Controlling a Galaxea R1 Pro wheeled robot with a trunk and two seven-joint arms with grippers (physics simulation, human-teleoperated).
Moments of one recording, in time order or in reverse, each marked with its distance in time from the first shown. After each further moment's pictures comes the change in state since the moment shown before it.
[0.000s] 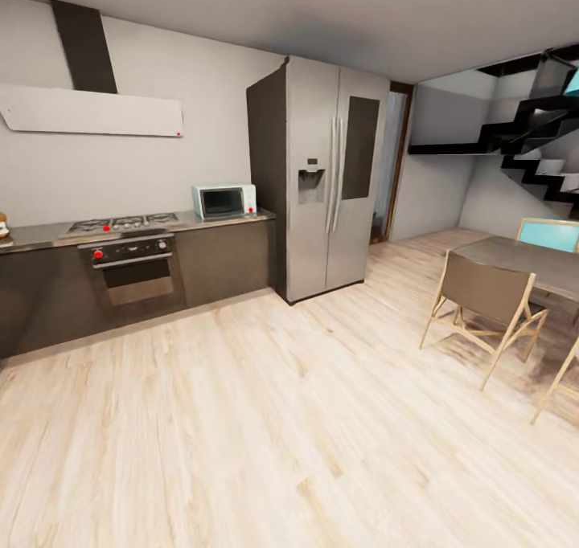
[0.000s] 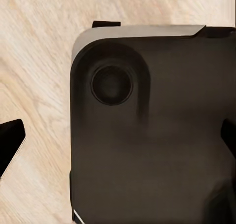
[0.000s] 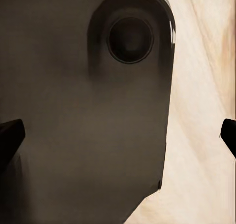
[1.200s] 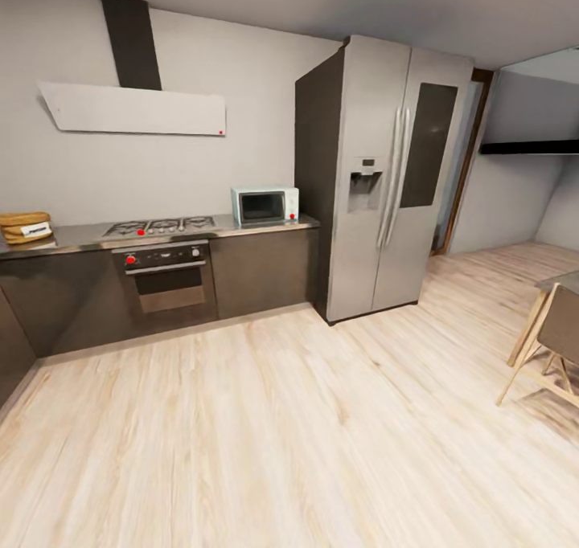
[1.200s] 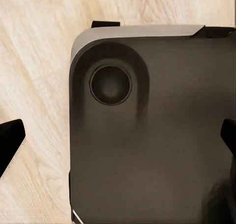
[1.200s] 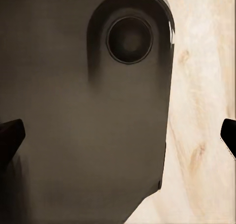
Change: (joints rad) left arm 0.000 -0.001 0.001 0.001 0.000 -0.001 0.000; right arm 0.000 -0.001 -0.001 0.000 -0.001 -0.002 0.000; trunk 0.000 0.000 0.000
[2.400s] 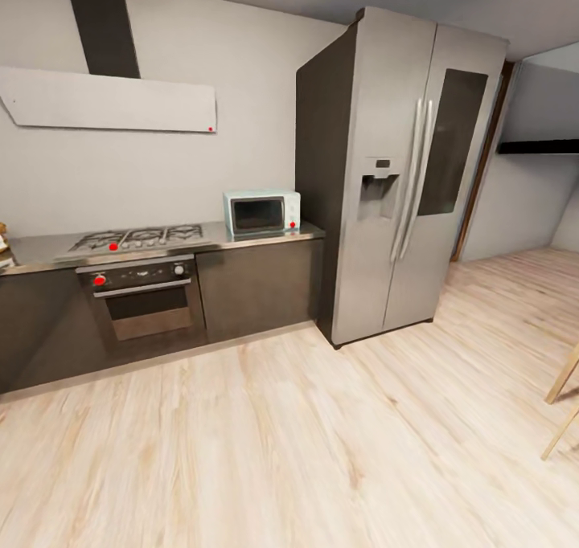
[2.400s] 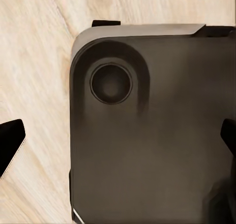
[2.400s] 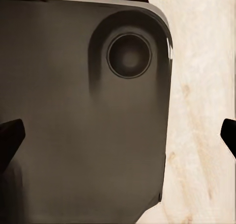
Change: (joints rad) left arm 0.000 0.000 -0.001 0.001 0.000 0.001 0.001; right arm 0.000 0.000 0.003 0.000 -0.003 -0.045 0.000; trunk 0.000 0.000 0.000
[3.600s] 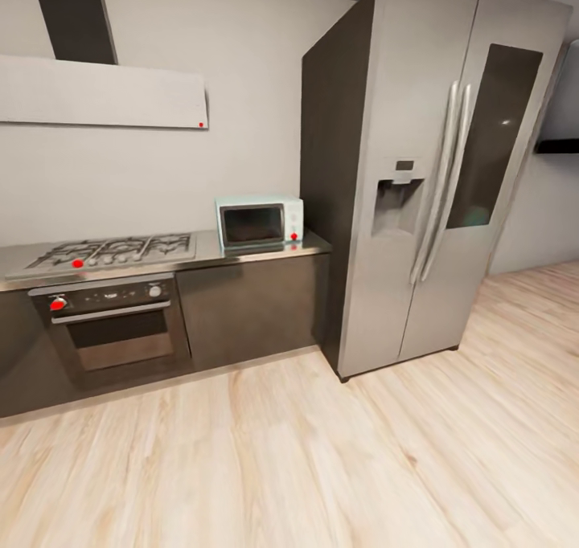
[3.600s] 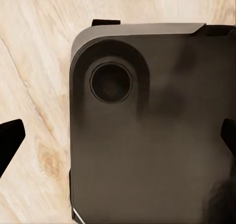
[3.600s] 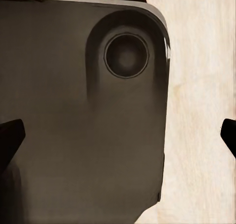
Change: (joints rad) left arm 0.000 0.000 0.000 0.000 0.000 0.002 0.000; right arm 0.000 -0.003 -0.005 0.000 -0.003 0.000 0.000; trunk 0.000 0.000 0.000
